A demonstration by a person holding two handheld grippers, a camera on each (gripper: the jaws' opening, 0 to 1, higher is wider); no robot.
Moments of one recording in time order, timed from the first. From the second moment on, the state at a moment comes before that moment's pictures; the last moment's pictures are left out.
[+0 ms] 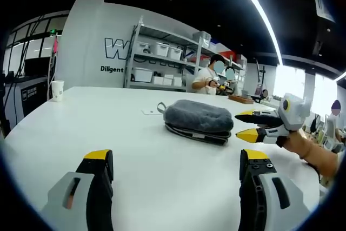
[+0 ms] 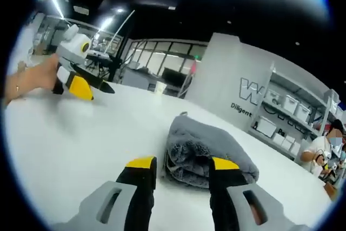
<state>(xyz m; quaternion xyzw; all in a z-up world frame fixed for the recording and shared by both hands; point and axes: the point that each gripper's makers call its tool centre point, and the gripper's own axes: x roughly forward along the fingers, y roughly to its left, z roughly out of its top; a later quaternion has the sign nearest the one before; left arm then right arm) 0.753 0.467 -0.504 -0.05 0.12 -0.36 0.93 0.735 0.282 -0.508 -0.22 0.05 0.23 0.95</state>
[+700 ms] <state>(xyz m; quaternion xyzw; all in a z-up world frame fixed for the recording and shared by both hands) 0.752 0.467 -0.505 -0.04 0.12 -0.36 0.92 0.753 0.291 -0.522 -0.34 0.06 0.19 0.92</state>
